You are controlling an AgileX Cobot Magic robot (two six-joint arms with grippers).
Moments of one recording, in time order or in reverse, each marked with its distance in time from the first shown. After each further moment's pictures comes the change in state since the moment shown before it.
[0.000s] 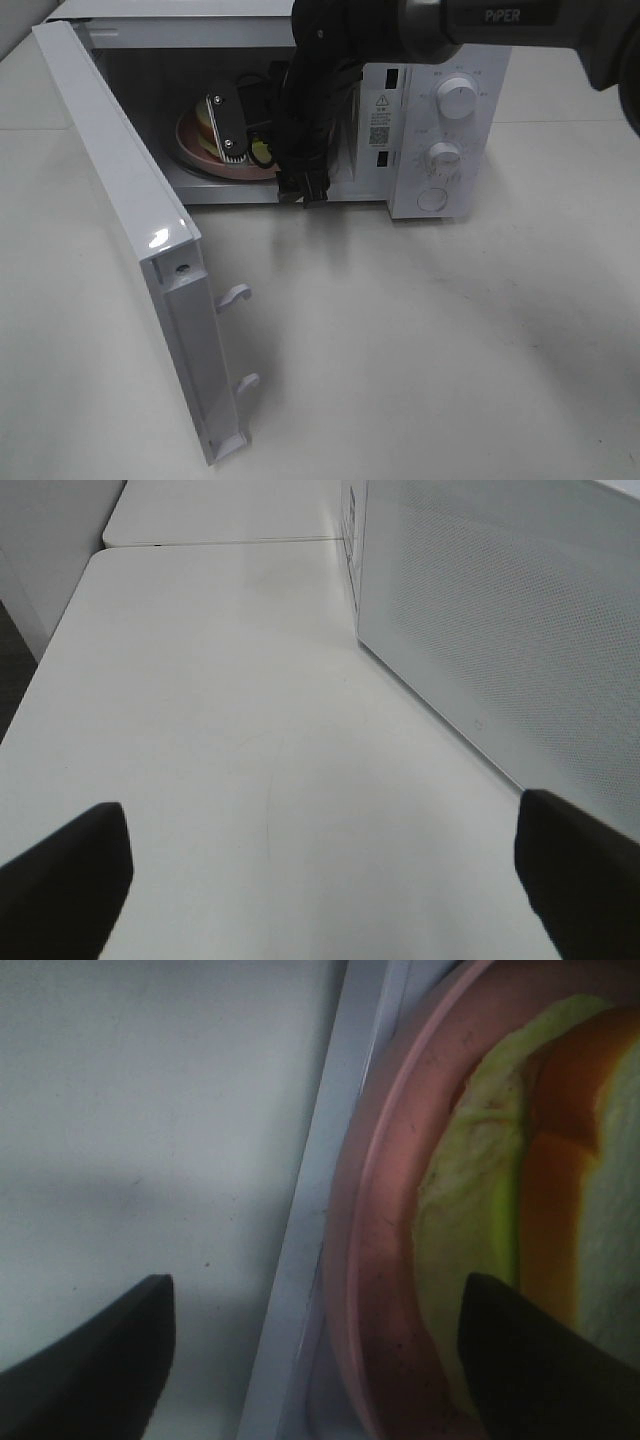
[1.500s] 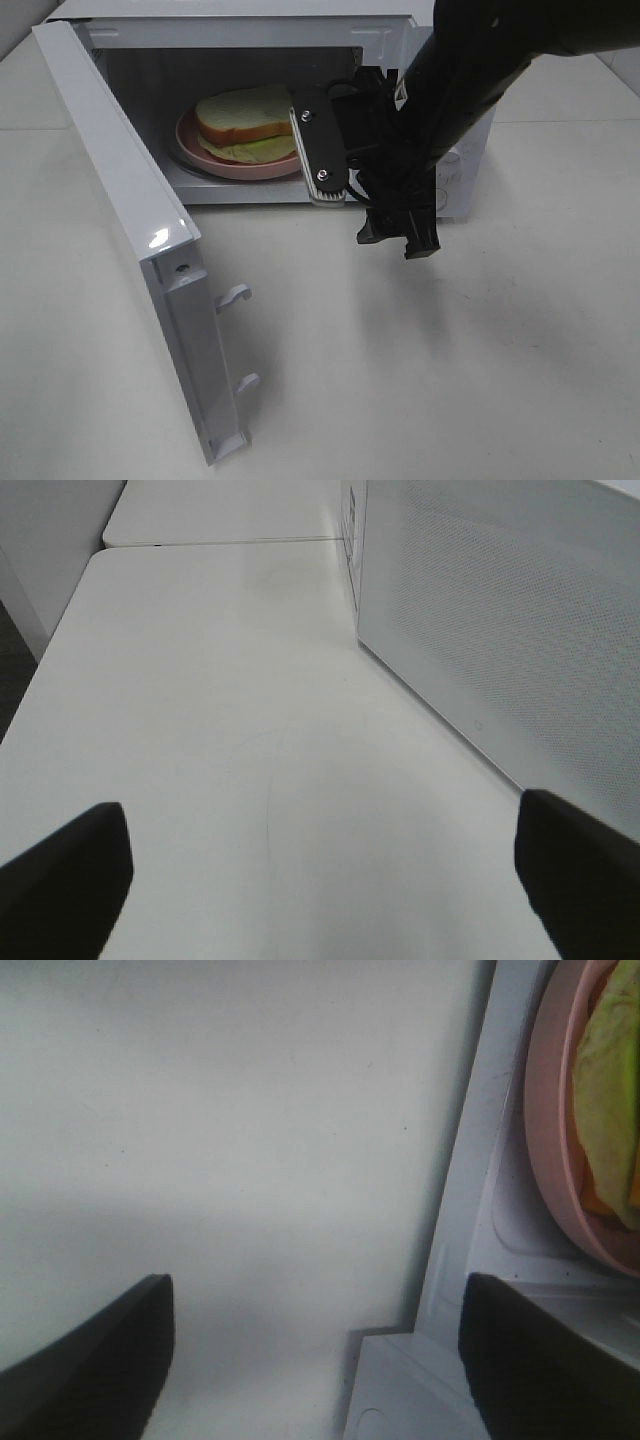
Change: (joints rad) left arm 0.000 0.000 0.000 0.000 0.000 0.000; right arm 0.000 -0.534 0.681 0.000 -0.131 0.047
